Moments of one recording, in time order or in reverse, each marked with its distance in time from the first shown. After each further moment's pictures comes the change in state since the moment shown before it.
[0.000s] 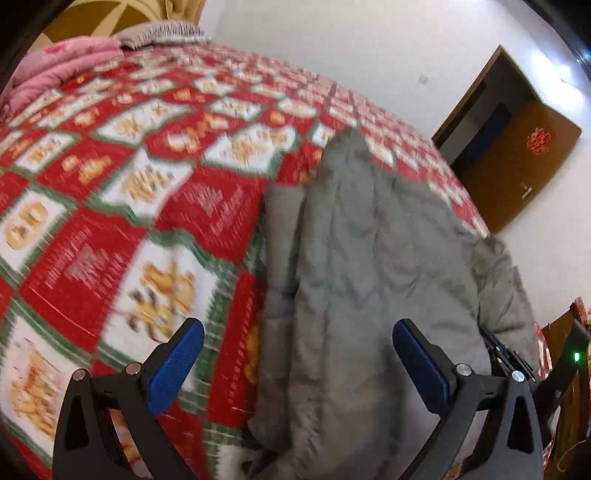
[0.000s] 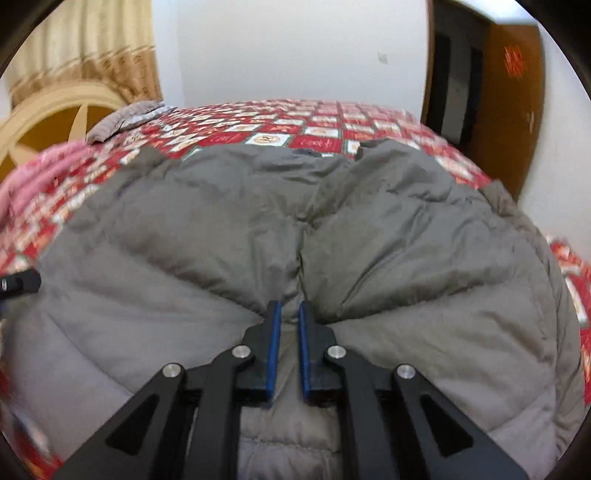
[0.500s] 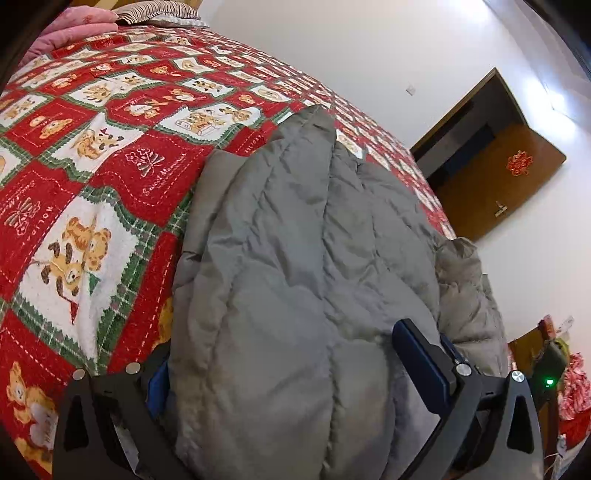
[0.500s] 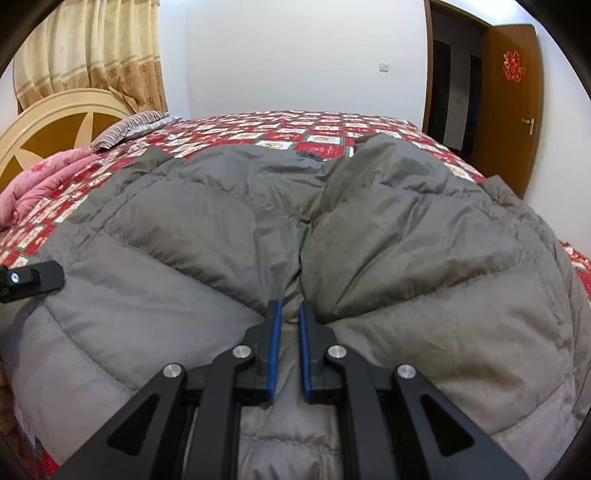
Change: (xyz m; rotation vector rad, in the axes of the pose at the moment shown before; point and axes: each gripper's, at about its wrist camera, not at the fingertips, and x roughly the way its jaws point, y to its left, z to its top) left arm 0.015 -0.027 -0.014 -0.069 -0.022 -0.126; right arm 0.001 -0.009 -0.006 0.043 -0.037 0.044
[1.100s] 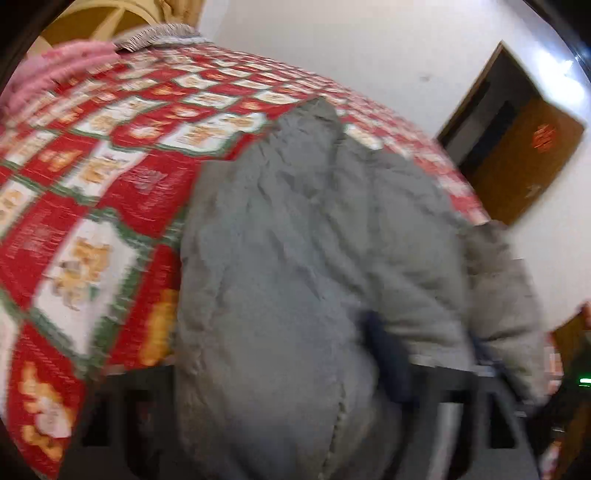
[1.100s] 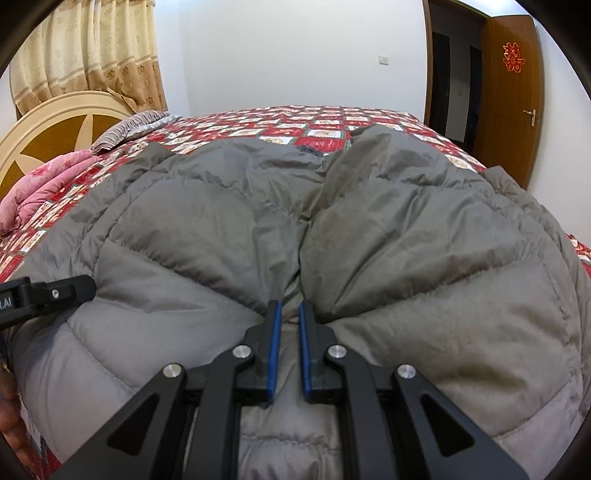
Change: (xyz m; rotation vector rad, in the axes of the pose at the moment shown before) left arm 0.009 -0.024 -0.004 0.062 -0.009 0.108; right arm 0.002 -0.002 0.001 0.014 0.025 0.017
